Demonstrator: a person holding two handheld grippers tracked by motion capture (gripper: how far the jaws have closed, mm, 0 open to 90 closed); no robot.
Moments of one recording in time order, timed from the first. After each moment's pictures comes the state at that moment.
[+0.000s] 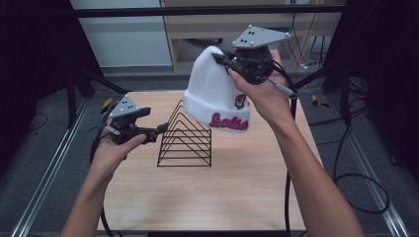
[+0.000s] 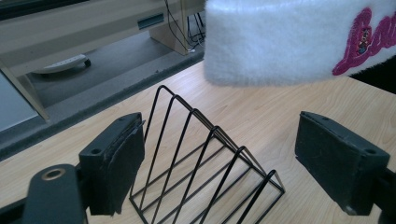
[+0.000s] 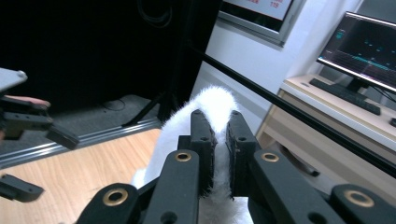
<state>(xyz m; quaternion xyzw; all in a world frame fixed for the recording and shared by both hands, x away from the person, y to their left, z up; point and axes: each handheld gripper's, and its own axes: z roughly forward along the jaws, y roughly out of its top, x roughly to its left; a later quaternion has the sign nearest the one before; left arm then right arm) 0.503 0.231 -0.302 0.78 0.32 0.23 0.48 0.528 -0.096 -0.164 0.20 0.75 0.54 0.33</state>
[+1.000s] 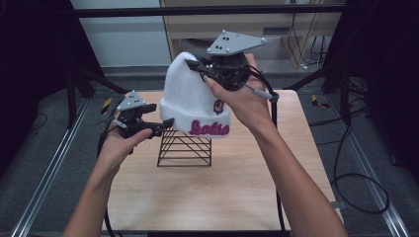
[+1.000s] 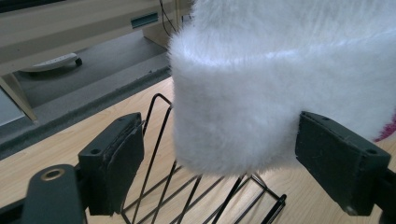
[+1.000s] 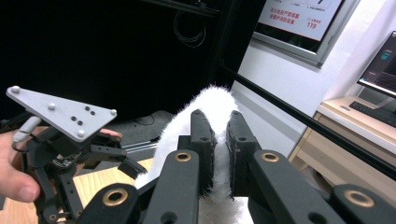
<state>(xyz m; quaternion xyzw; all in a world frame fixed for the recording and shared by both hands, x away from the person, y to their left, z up) 0.524 0.223 -0.307 0.78 0.32 0.21 0.49 0.513 -0.052 -0.164 0.16 0.75 0.58 0.30</state>
